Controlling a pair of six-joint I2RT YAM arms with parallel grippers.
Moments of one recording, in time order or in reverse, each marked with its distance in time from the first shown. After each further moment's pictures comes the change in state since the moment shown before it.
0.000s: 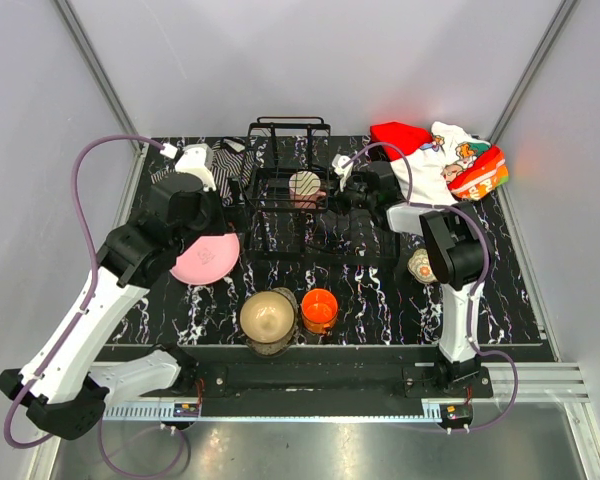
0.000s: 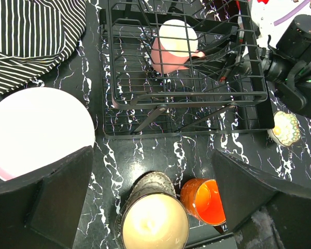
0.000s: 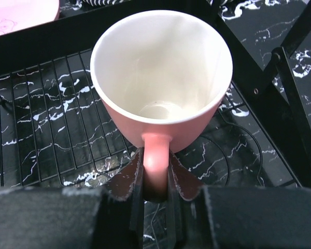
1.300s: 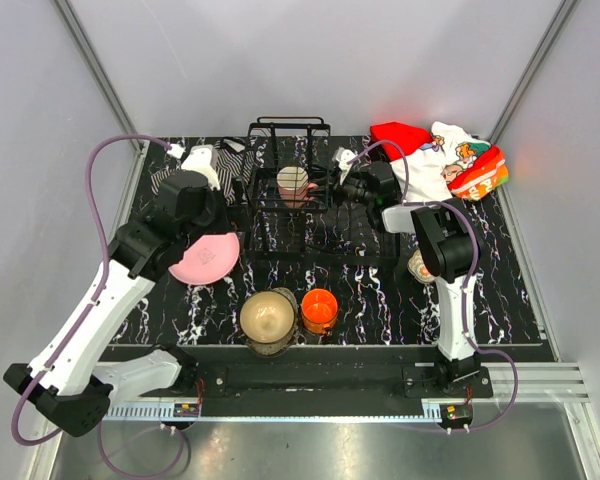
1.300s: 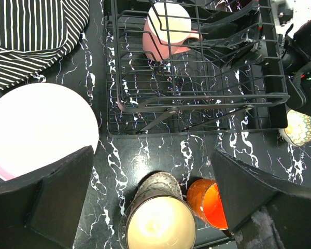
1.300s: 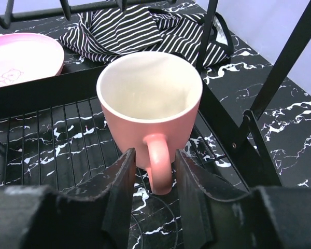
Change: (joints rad) left arm 0.044 0.028 -0.042 0.032 0.037 0.018; right arm 0.001 0.103 0.034 0.353 -0.046 0.157
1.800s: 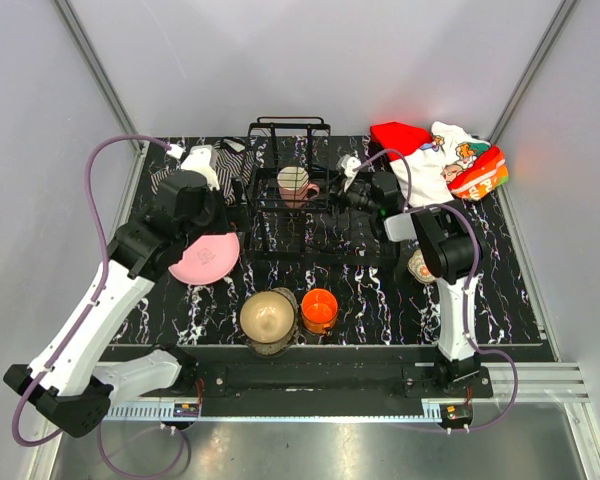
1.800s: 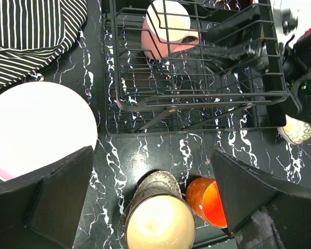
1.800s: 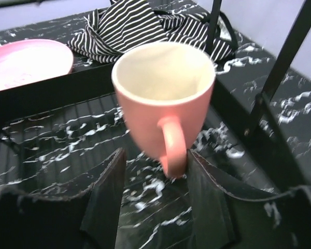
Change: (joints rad) left arm 0.009 -0.002 -0.004 0.000 0.015 0.000; right arm -0.003 -0.013 -0.092 0.134 0.012 0.069
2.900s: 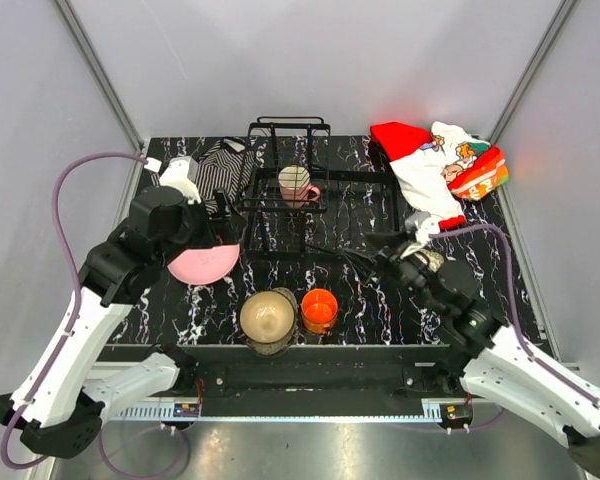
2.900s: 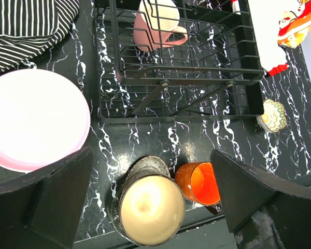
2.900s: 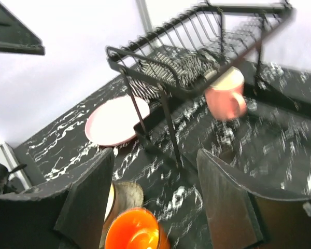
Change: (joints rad) left arm 0.003 -0.132 -0.005 -0.084 0.048 -0.043; right arm 0.443 -1.503 -0.637 -0.757 0.821 0.252
